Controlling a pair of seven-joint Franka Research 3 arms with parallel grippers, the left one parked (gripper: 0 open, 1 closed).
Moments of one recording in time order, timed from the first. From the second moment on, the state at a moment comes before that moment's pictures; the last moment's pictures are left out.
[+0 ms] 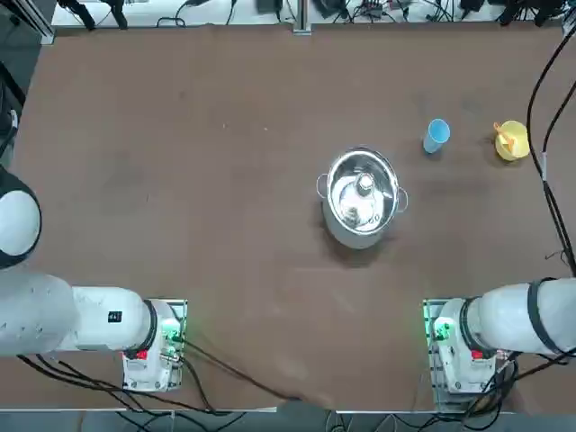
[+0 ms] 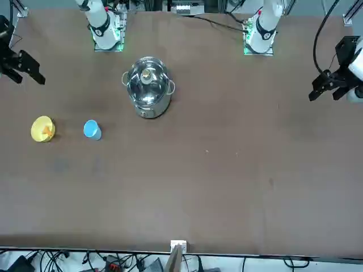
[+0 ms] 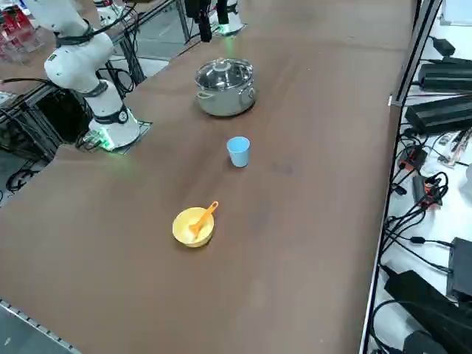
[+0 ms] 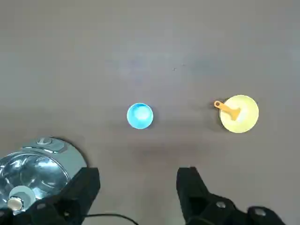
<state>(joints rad) 0.07 -0.09 -0.09 -1.64 0.00 1.56 0.02</state>
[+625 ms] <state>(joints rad) 0.07 -0.07 -0.09 -1.63 -0.01 1.57 0.02</state>
